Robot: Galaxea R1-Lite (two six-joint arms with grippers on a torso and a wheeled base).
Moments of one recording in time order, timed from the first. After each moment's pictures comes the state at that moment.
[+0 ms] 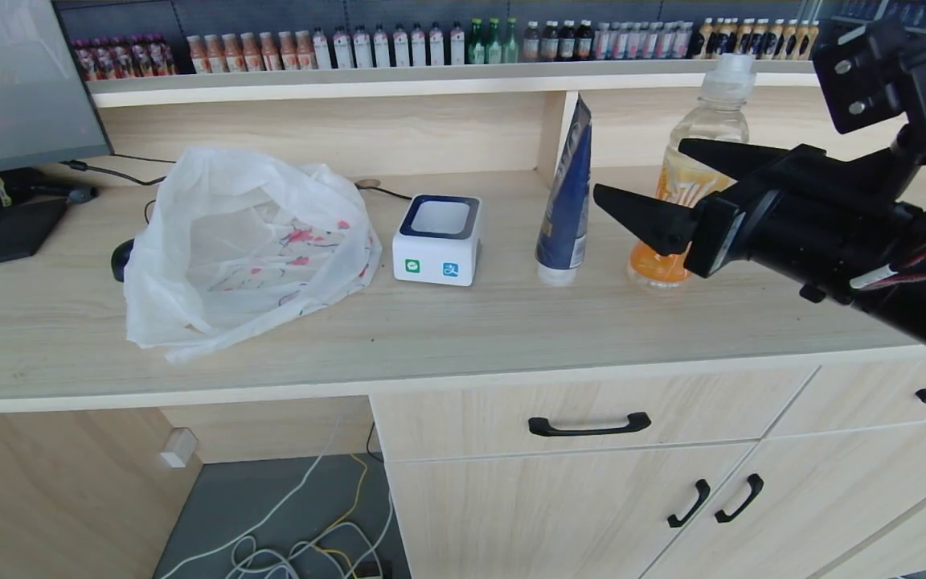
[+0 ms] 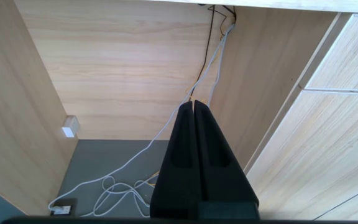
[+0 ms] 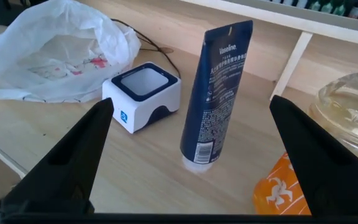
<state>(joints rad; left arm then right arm) 0.00 0.00 0.00 0.00 0.00 0.00 0.54 1.51 -0.93 -0.75 0.06 -0.21</state>
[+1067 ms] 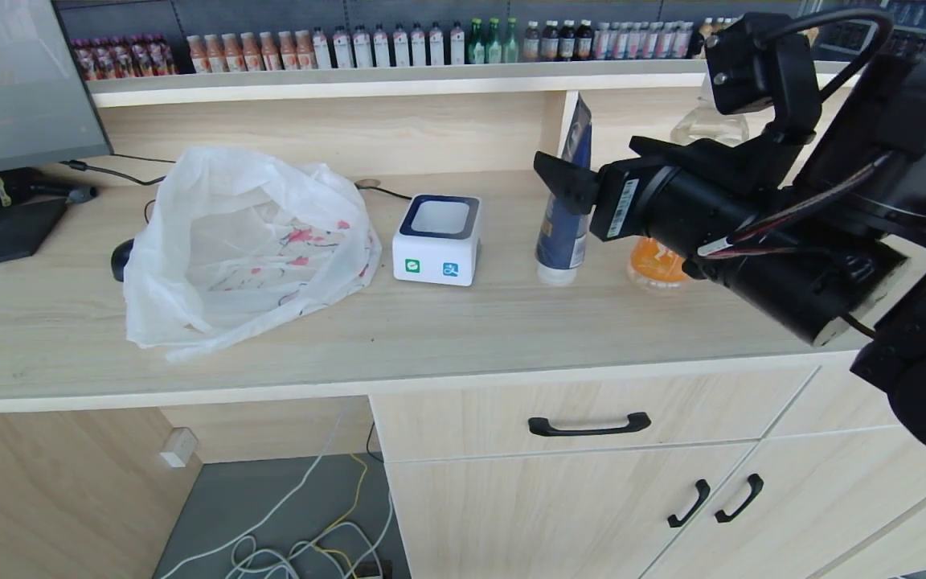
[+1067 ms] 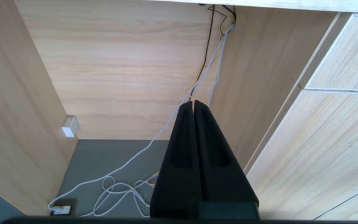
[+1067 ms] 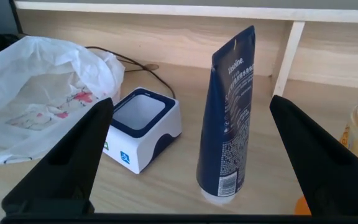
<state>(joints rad) 0.00 0.00 0.00 0.00 0.00 0.00 0.66 1.68 -1.09 -0.83 -0.23 -0.10</state>
